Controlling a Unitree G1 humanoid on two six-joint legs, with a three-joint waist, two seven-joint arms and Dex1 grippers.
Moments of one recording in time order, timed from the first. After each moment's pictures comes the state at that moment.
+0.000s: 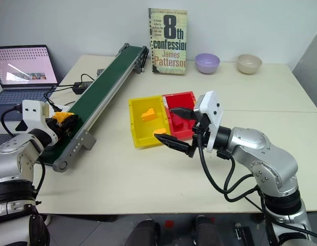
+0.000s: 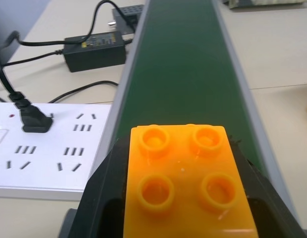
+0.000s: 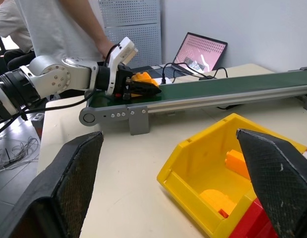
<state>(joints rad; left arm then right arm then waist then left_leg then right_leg) -0.50 0.72 0.36 0.35 -0.32 0.46 -0.55 -0.51 -0.51 0.05 -0.59 0.73 0.81 0.59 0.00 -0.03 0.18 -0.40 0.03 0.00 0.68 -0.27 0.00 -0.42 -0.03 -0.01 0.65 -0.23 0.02</state>
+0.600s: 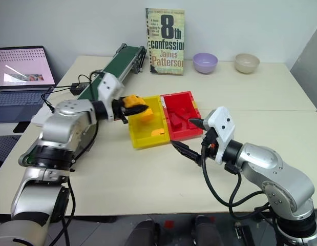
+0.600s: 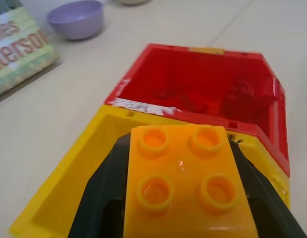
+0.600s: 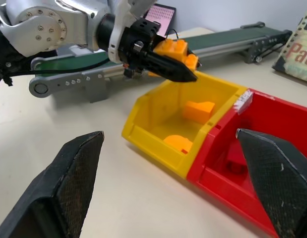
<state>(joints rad) -0.86 0.58 -0.15 0.43 -0.21 0.32 -0.96 -0.33 -0.56 -0.02 -0.79 0.74 0.92 0.37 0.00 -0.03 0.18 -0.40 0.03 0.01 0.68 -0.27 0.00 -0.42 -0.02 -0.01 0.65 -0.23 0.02</state>
